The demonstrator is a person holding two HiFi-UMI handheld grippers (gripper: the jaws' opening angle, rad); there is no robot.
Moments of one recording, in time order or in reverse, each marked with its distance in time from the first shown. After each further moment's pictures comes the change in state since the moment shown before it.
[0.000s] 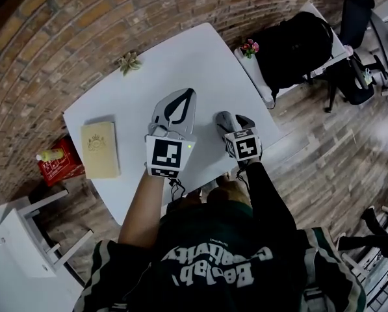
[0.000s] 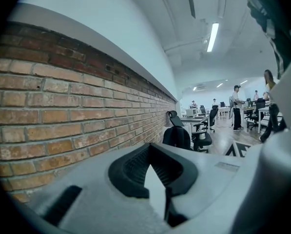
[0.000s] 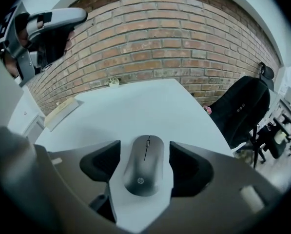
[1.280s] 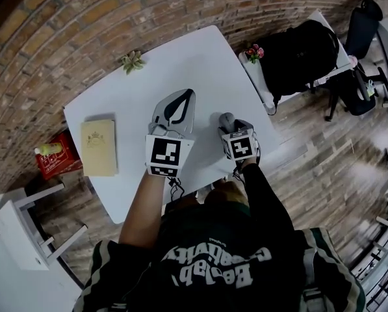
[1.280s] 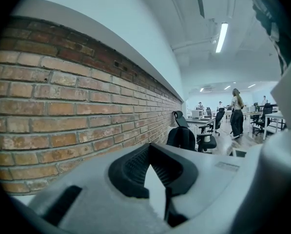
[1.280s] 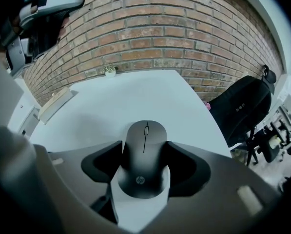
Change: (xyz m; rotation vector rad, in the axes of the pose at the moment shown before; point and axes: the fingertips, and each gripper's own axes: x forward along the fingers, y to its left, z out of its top) left arm 0.007 0.016 -0.009 -0.069 0.011 0.056; right arm 0.018 -0.009 -0.010 -0.034 0.116 -0.039
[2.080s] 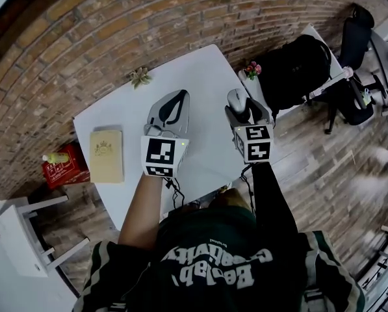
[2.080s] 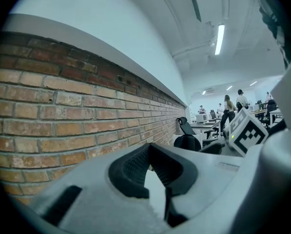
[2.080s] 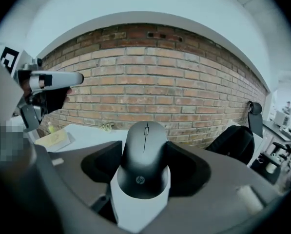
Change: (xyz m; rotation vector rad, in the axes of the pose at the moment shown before) left arm -0.020 0.016 0.054 0.037 -0.085 0.053; right arm -0.132 -0.019 0.156 -0.050 -0.520 -0.089
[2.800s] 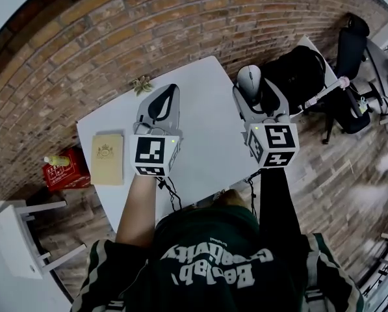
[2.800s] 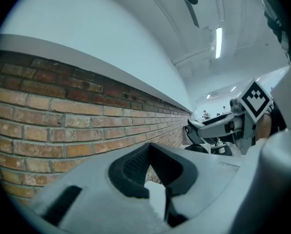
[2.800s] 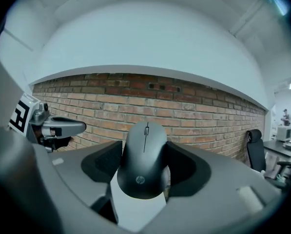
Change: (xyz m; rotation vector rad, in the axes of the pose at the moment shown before) left arm -0.021 0.016 0.059 0.033 -0.100 0.075; right arm -0.089 -0.010 0.151 -0.053 -0.374 -0.009
